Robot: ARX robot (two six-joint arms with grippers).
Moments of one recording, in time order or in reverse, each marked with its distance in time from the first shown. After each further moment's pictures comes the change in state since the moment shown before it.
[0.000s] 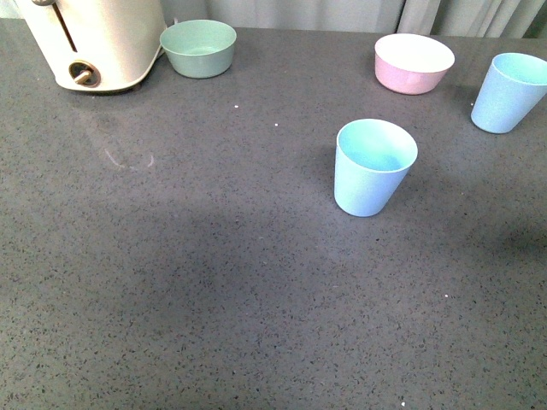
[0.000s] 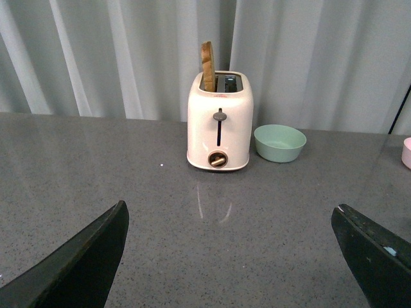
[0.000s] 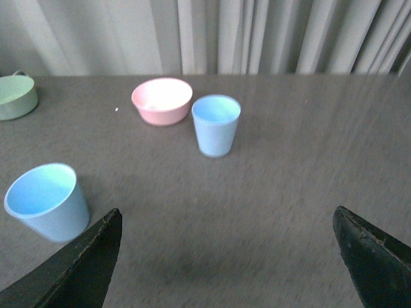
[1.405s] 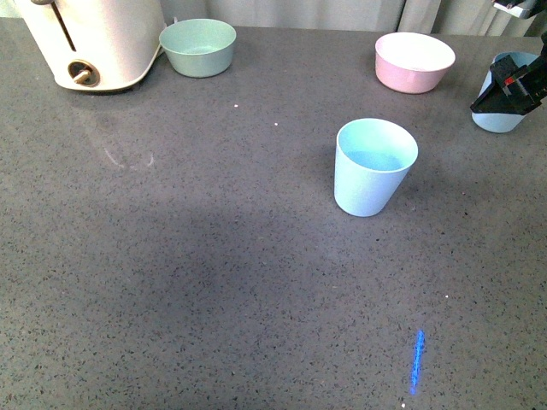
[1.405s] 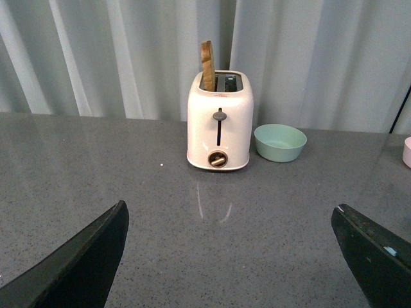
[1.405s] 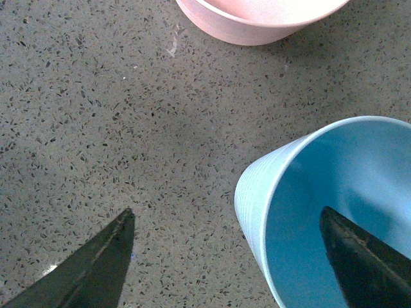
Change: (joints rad) left arm 0.000 0.000 0.000 0.000 0.000 0.000; right arm 0.120 1.680 1.405 -0.492 -0.073 -0.607
